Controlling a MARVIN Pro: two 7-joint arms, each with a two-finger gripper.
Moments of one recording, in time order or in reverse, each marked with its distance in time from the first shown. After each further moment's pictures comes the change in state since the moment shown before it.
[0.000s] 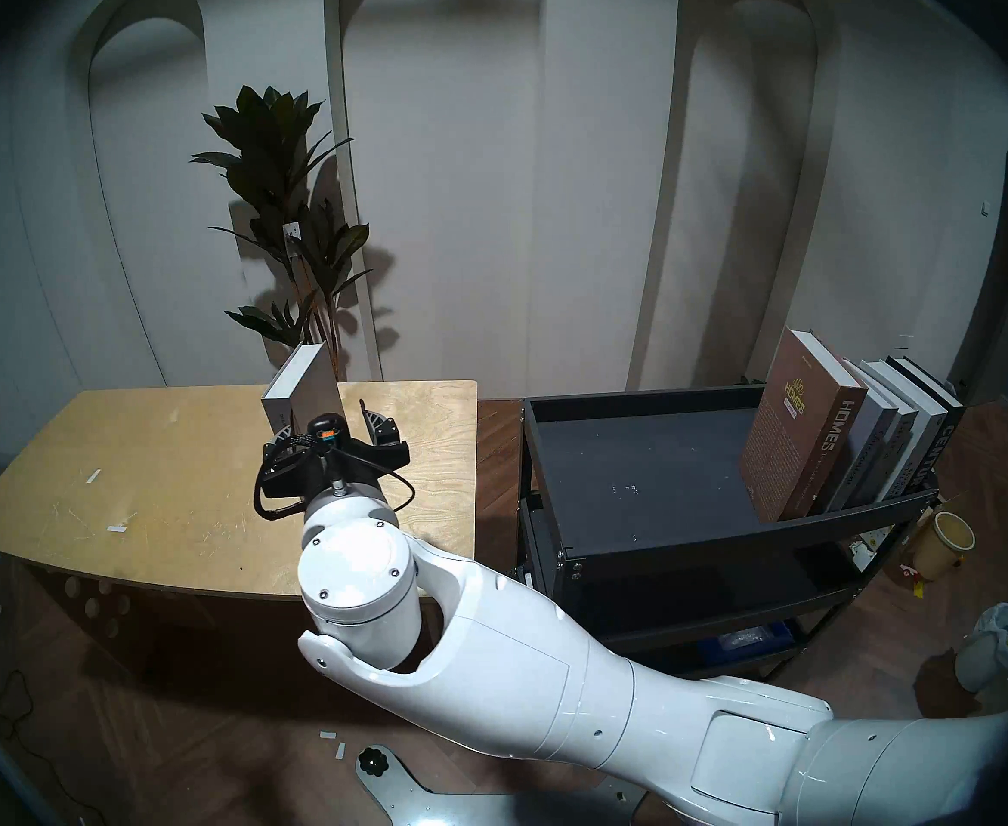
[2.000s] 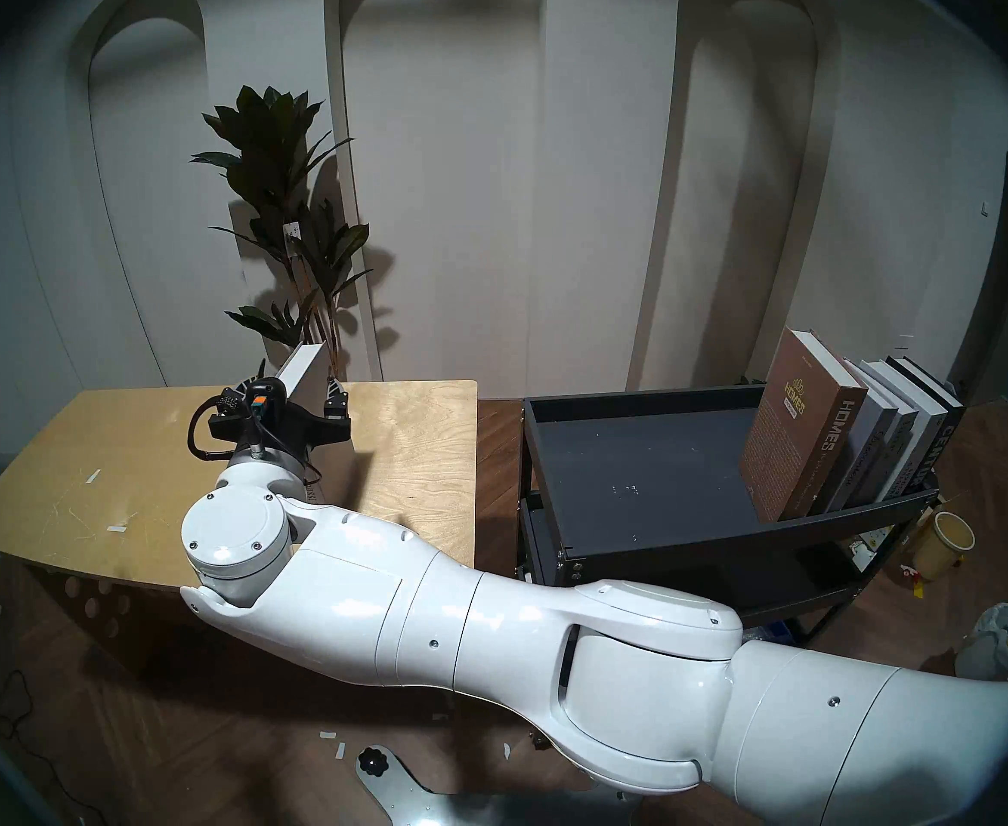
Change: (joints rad) left arm -0.055 0.013 -0.001 0.057 0.012 0.000 -0.098; right arm 0.316 -0.307 -0.172 0.541 0.229 -0.430 -0.256
